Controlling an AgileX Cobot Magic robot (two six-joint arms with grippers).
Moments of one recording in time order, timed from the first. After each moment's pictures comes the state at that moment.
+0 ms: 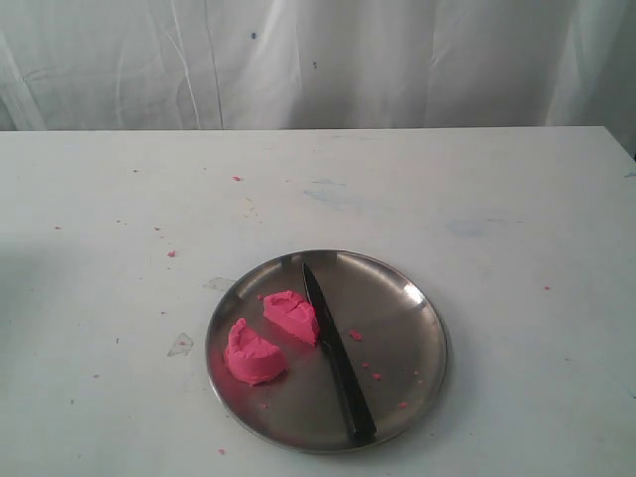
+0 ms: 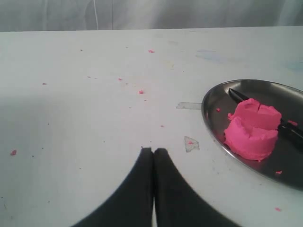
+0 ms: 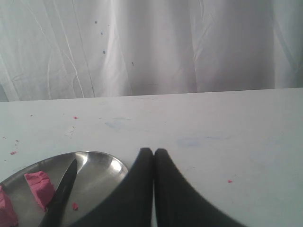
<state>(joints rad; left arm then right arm) -0.15 0.00 0.02 -0.24 0.30 0.13 0.24 0.01 -0.01 0.10 0.12 0.03</state>
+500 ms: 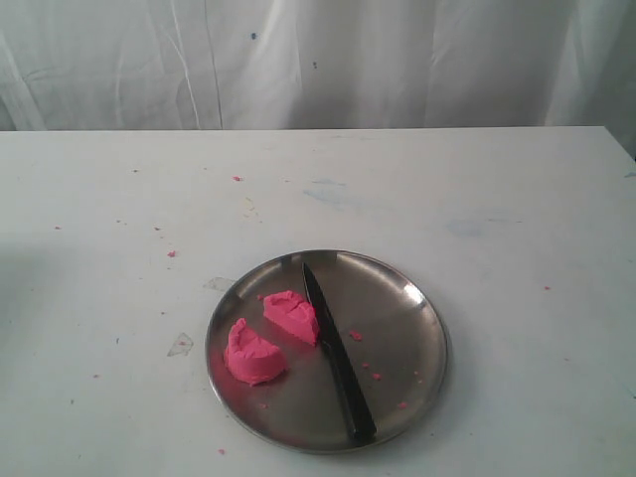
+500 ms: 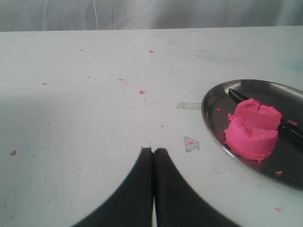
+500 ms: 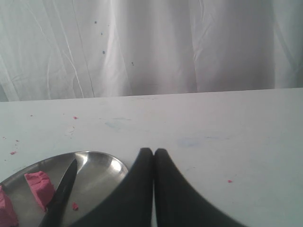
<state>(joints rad) -0.15 0.00 0.02 -0.24 0.30 0.13 0.24 0.01 -0.01 0.10 0.12 0.03</state>
